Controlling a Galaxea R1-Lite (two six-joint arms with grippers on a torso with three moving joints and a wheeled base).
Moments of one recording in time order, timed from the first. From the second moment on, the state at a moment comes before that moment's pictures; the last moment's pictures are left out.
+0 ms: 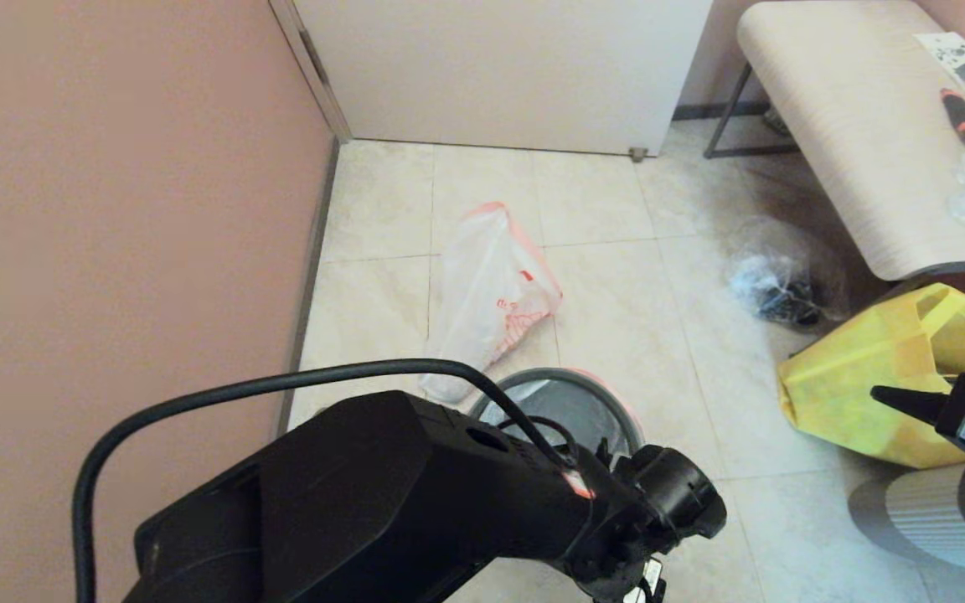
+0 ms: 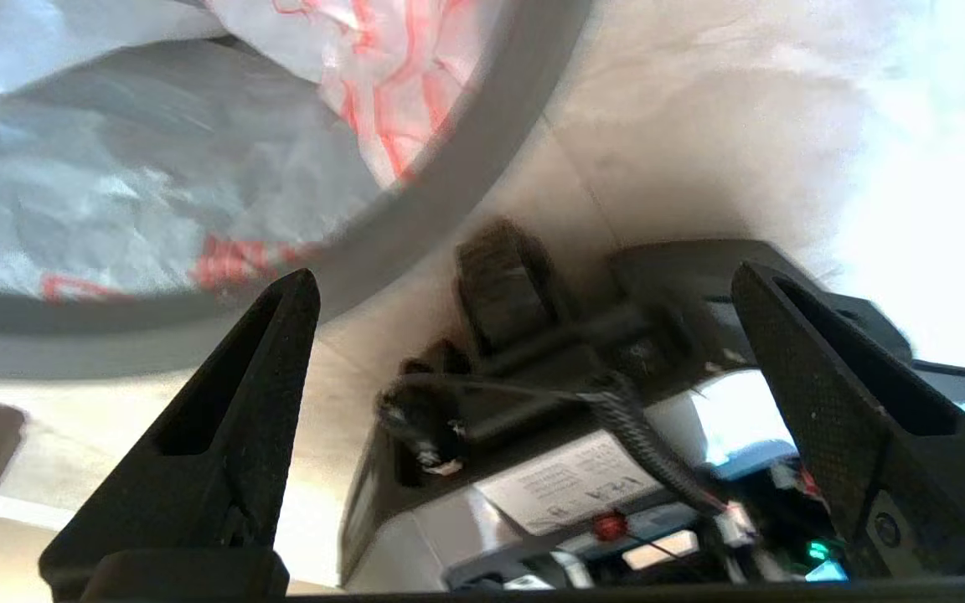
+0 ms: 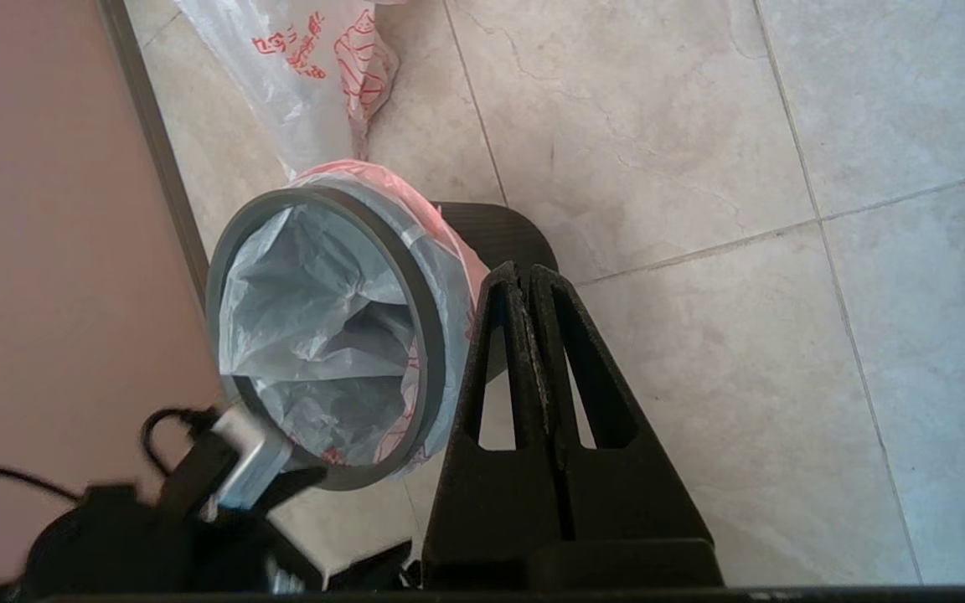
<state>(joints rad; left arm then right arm) -1.07 2.39 -1.63 0.44 0.32 -0.45 -0.20 1.39 -0.50 -0.53 0.47 0.43</state>
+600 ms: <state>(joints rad) -0.70 2.18 -1.61 0.43 0.28 -0.31 -0.14 1.40 -0.51 -0.52 0.43 0.43</state>
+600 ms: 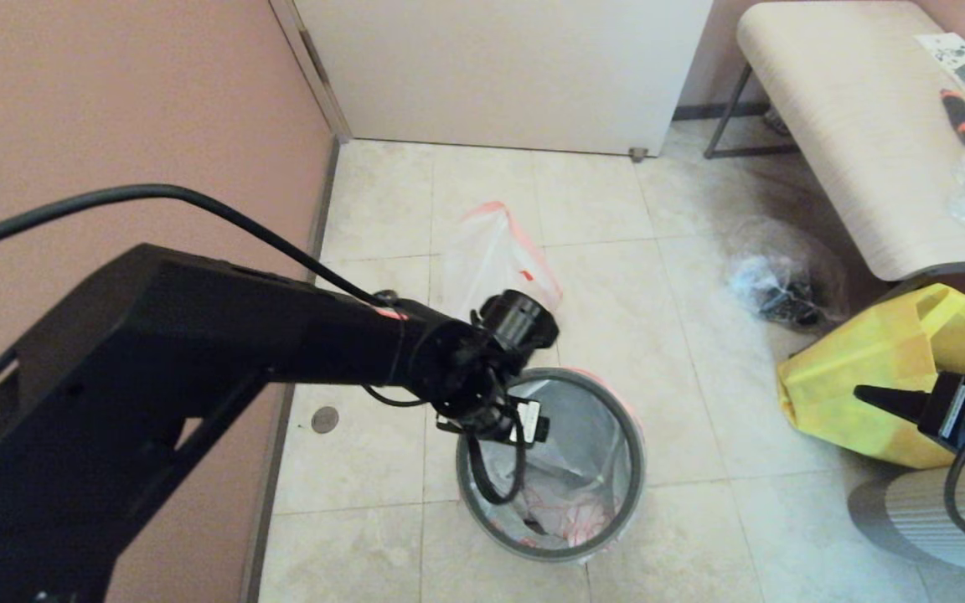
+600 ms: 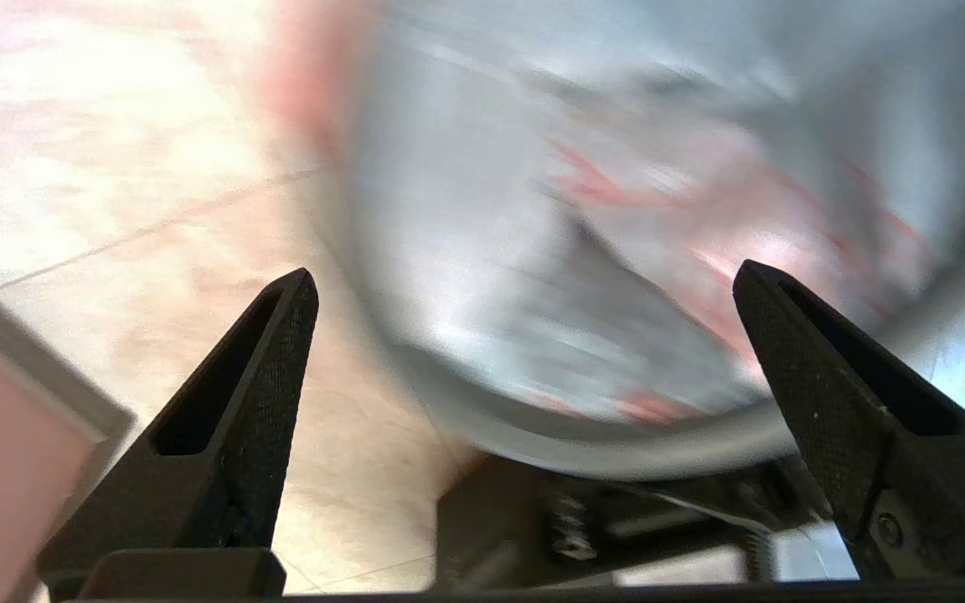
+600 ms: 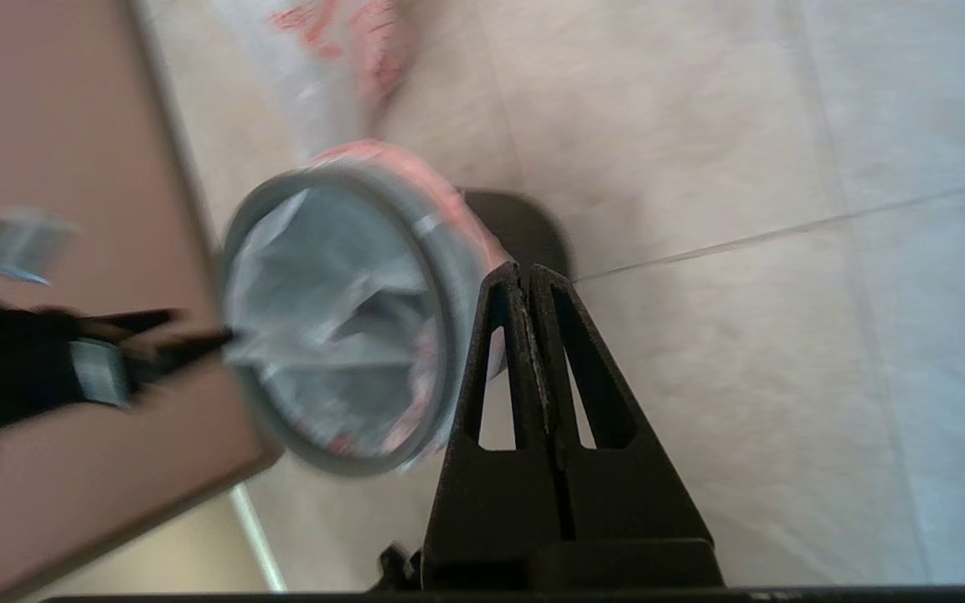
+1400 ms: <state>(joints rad) -0.43 2.25 -1.55 0.23 0.06 -0.20 0.03 1.46 -0.59 -0.44 0.17 0.49</state>
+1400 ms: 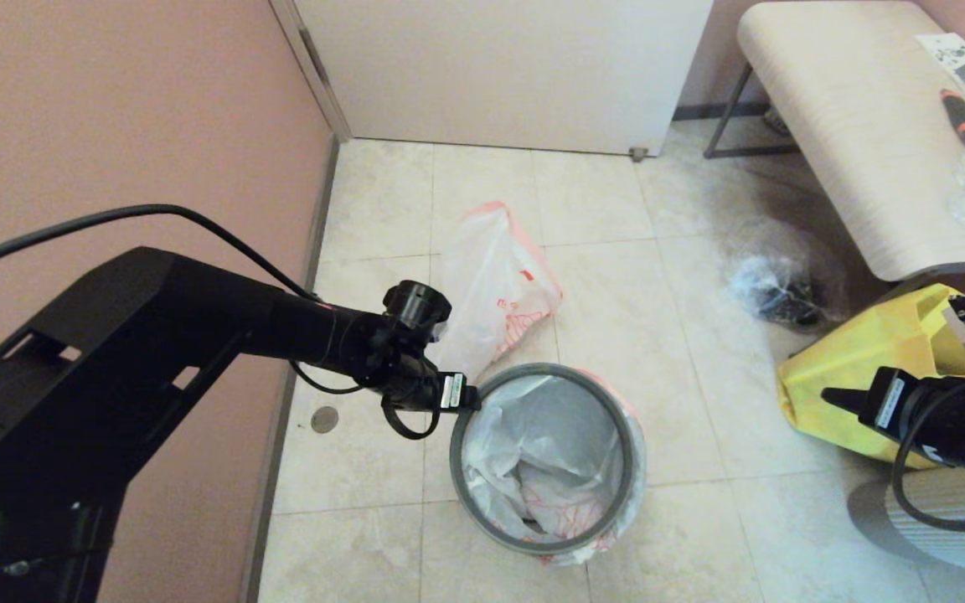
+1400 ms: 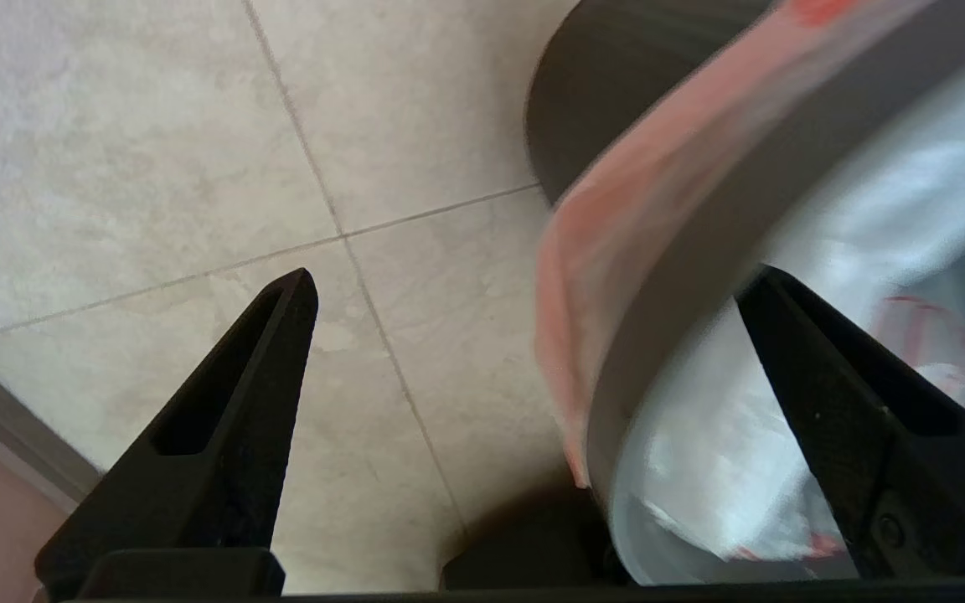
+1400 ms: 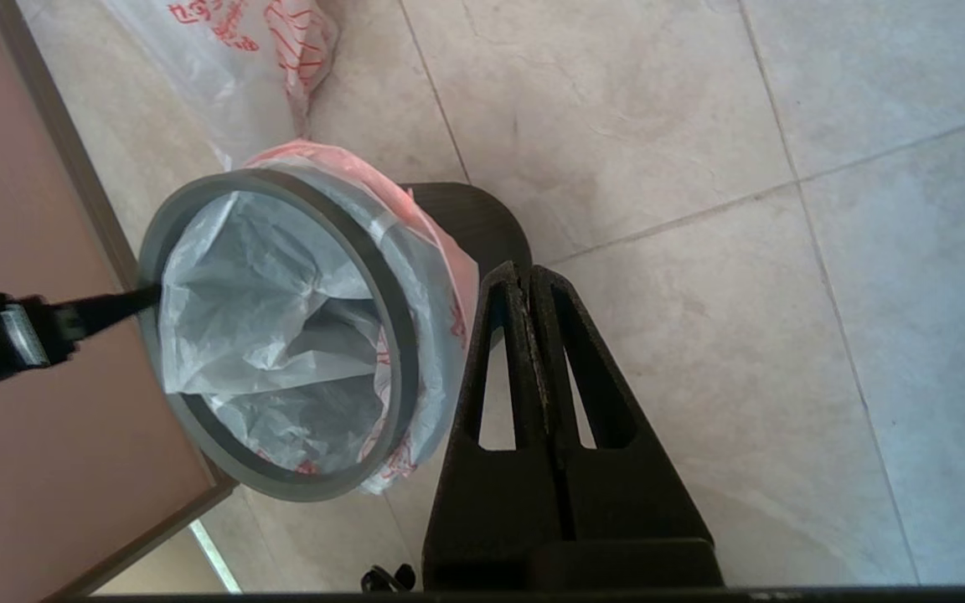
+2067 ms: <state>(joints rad) -0.43 2.29 -1.56 0.23 0.06 -0.20 0.03 1.46 -0.60 -0.43 0.16 0.49</state>
